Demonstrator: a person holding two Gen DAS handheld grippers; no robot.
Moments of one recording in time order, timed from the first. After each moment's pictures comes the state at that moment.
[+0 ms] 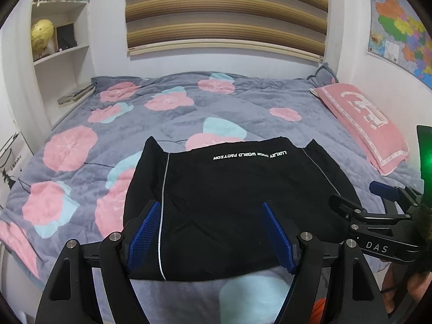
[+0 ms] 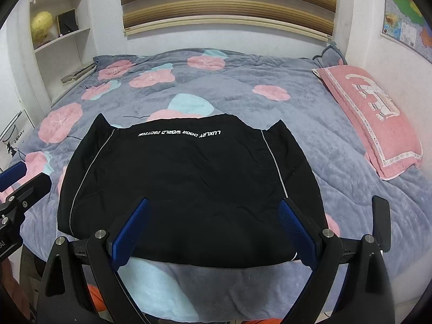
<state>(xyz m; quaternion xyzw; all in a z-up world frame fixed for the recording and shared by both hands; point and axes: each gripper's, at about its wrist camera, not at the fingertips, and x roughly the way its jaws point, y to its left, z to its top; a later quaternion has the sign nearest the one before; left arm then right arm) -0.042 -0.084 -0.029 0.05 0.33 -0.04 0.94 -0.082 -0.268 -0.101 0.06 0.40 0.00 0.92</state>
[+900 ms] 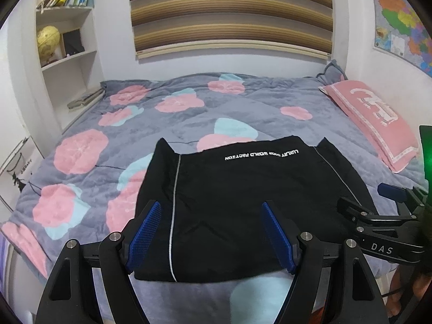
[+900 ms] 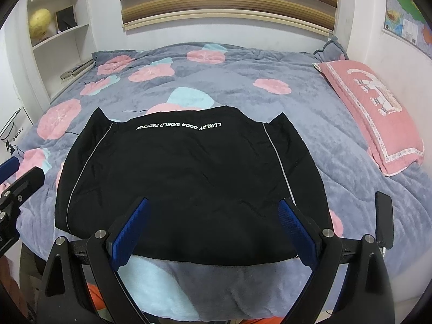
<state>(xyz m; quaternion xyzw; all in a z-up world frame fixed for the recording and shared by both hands) -0.042 -0.087 -0.032 0.07 0.32 0.00 0.94 -0.079 -0.274 -0.113 0.06 0.41 0.00 0.91</state>
